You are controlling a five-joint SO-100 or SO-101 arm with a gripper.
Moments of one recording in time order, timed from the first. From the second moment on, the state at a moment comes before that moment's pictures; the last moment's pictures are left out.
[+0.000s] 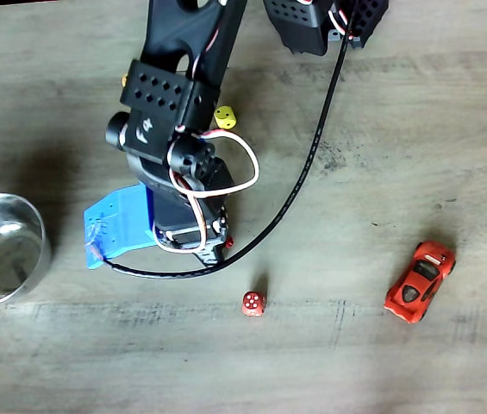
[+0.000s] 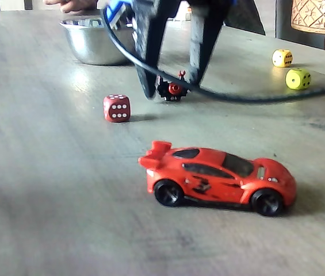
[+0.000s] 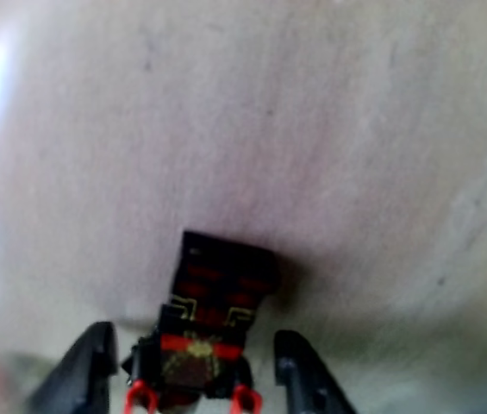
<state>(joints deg) 19.3 74.4 90.5 59.5 -27.7</state>
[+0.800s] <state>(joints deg) 19.3 74.2 90.5 59.5 -27.7</state>
